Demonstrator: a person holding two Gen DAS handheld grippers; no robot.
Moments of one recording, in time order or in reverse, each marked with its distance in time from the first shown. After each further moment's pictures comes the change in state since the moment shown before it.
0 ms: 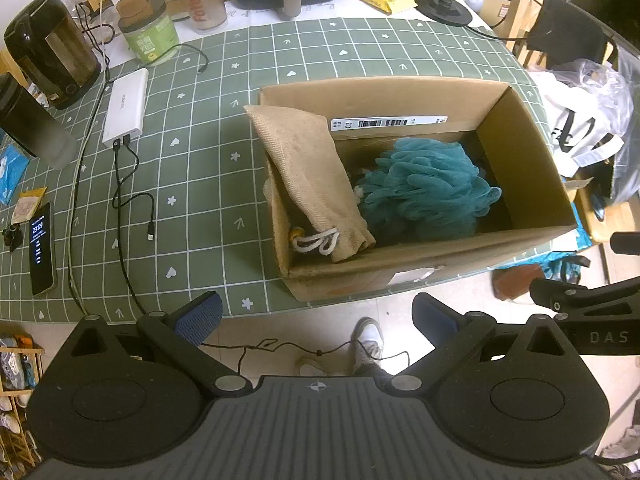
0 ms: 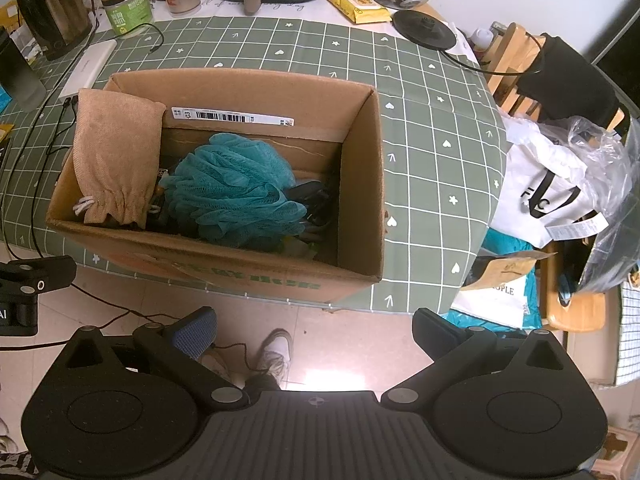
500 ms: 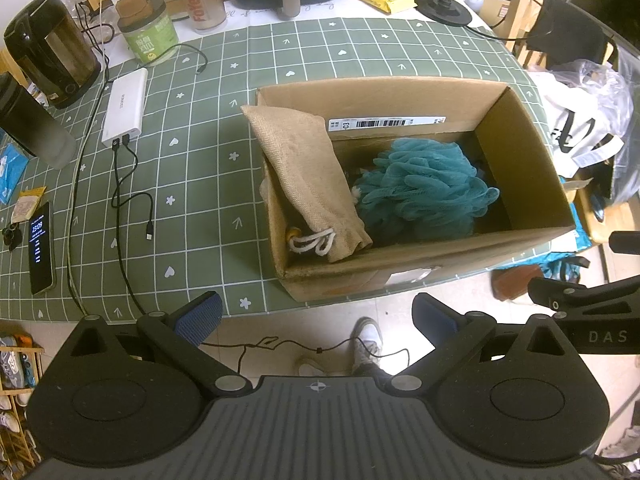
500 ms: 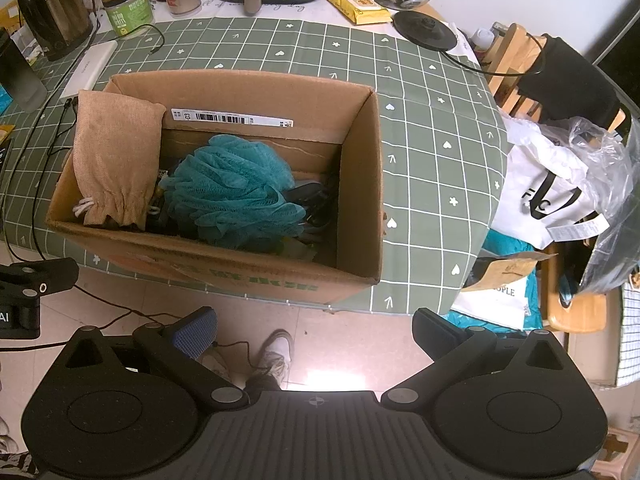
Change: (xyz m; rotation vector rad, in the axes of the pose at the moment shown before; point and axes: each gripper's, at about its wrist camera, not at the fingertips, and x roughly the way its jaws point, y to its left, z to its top) left arm 0.000 -0.001 0.000 -0.002 0.001 0.000; right arm 0.001 -0.001 0.000 0.000 -0.001 0.003
